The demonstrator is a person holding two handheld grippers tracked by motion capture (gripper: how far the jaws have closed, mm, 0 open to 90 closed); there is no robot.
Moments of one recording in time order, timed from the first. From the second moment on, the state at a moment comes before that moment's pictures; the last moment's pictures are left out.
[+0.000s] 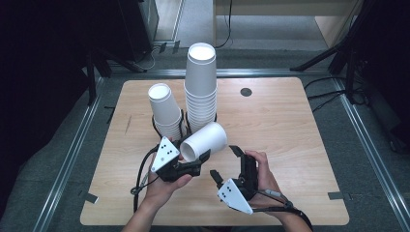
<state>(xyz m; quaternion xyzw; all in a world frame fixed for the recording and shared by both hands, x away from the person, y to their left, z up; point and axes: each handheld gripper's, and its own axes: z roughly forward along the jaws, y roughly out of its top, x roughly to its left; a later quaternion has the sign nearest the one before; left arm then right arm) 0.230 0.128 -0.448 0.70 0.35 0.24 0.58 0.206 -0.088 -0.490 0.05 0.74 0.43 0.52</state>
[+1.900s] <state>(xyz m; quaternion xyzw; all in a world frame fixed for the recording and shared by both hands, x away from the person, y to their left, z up) 0.235 0.132 -0.466 0.65 0.36 0.25 0.62 0.213 -0.125 -0.495 0.26 0.73 0.54 0.34</state>
